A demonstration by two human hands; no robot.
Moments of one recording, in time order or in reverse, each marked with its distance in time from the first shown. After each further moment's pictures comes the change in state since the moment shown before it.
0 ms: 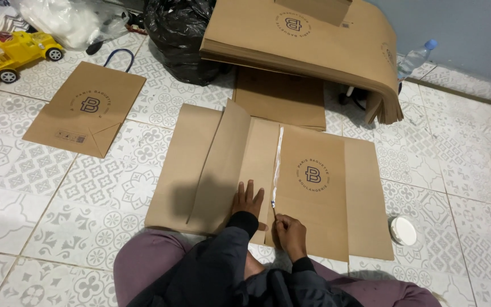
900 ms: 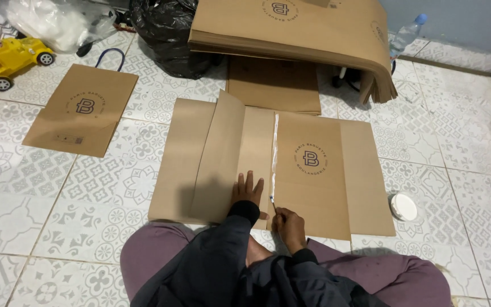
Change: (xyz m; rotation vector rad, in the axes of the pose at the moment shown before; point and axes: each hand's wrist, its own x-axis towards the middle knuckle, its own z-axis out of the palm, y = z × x) left_hand -0.038 0.010 -0.028 0.084 -0.086 -0.008; right_hand -0.033 -0.005 0.006 -0.134 -0.018 0.000
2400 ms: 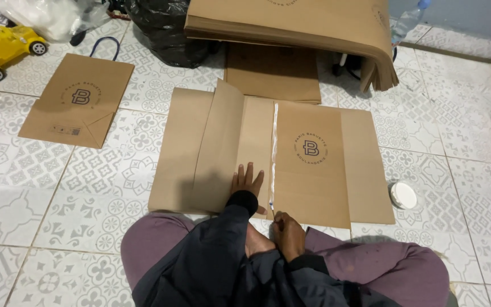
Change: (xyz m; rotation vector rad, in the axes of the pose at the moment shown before) left_hand 0.015 -0.008 0.022 -0.006 0.056 0.038; right_hand -0.049 0.019 0.017 -0.108 0.057 -0.037
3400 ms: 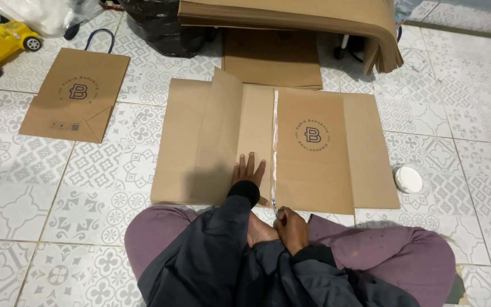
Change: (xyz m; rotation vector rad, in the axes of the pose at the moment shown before) left_hand 0.004 0.001 0.007 0.106 -0.028 0.007; right_hand -0.019 -0.003 -0.006 0.056 -0.084 0.132
